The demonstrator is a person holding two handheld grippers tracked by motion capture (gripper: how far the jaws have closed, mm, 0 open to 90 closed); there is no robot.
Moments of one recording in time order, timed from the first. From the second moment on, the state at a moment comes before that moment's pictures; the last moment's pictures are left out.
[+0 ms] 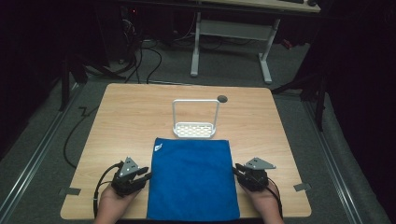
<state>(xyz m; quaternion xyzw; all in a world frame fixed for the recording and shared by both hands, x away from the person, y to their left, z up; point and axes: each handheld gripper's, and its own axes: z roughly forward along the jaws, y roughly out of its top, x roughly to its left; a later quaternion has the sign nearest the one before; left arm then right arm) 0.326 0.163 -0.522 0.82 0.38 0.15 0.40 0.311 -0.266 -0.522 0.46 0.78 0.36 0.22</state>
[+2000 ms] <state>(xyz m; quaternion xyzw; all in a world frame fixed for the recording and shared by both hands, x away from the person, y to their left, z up) 0.456 0.130 -0.534 0.79 0.44 0.14 0.40 0.356 -0.246 -0.515 0.46 0.77 0.36 0.25</state>
